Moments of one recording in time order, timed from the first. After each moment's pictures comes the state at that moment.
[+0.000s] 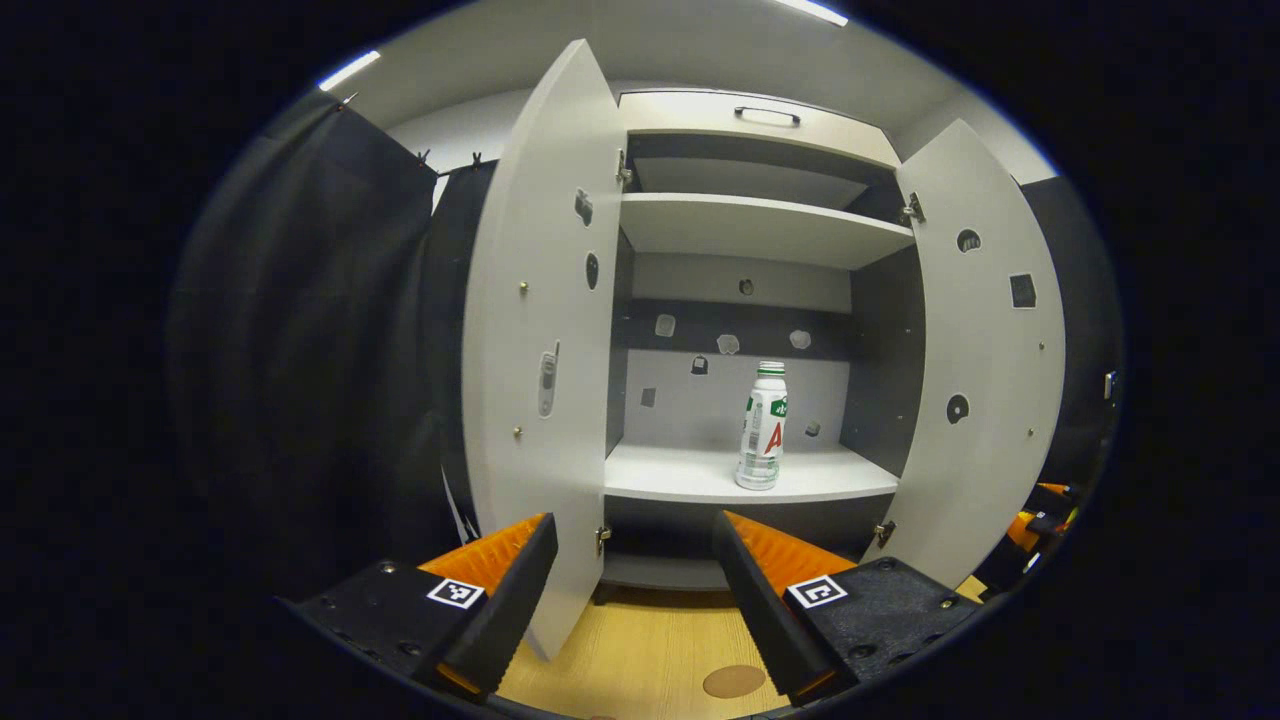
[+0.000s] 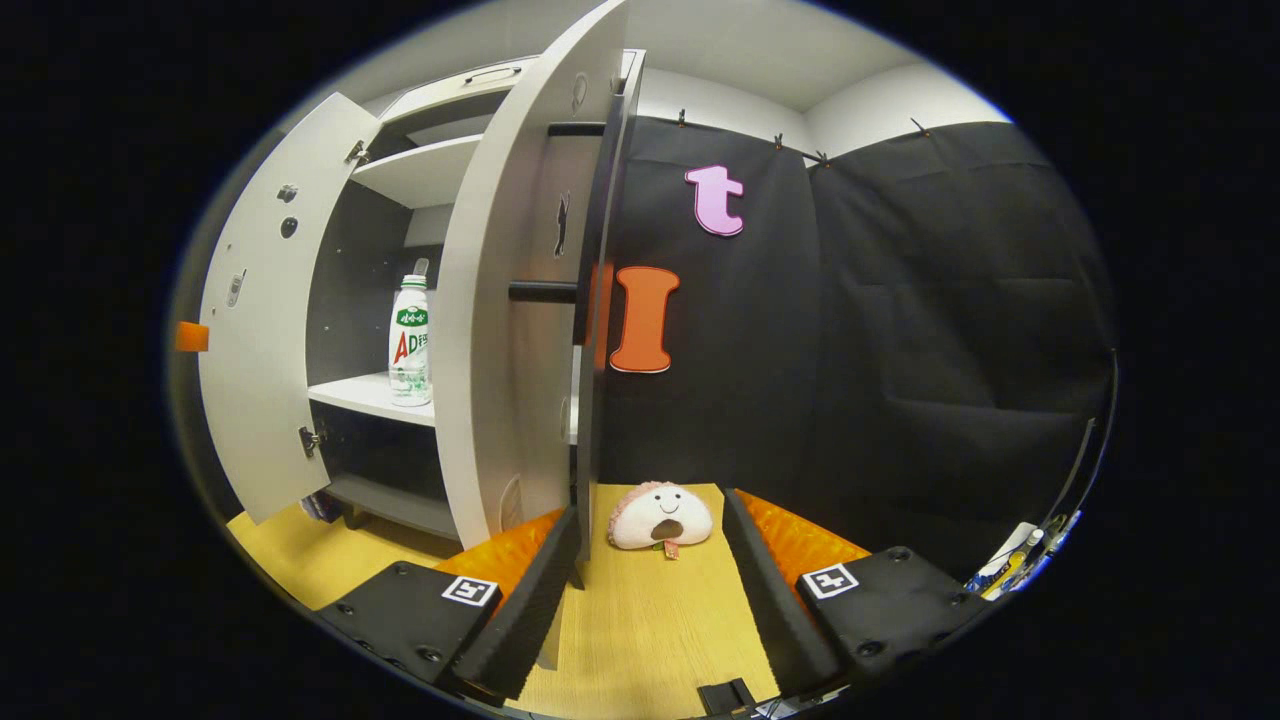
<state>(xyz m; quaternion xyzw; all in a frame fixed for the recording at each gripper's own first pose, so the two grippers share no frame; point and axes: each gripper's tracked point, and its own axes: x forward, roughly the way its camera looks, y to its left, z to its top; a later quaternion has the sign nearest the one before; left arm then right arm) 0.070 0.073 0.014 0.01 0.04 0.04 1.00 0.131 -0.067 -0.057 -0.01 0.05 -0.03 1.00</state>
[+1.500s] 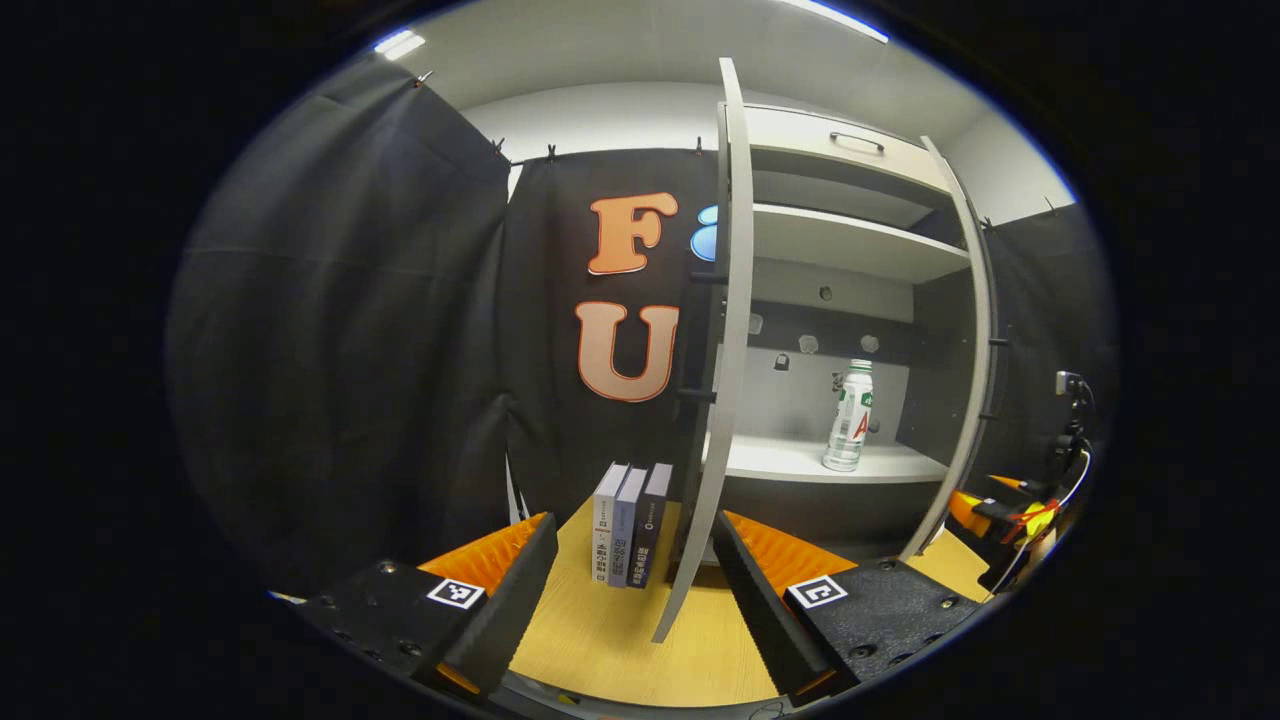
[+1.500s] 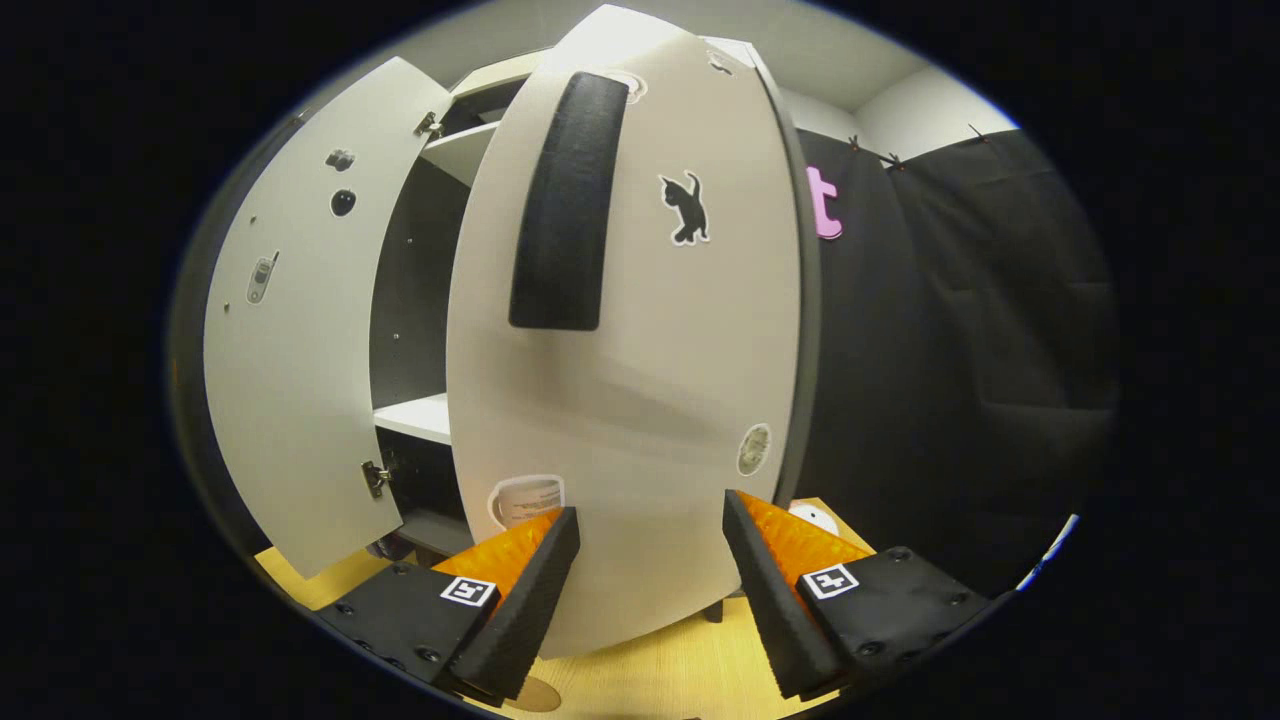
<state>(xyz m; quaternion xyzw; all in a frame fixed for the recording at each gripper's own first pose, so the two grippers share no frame) 0.022 0.199 0.004 -0.01 0.04 0.08 1.00 0.222 0.133 -0.064 -0.01 0.04 0.06 1.00</state>
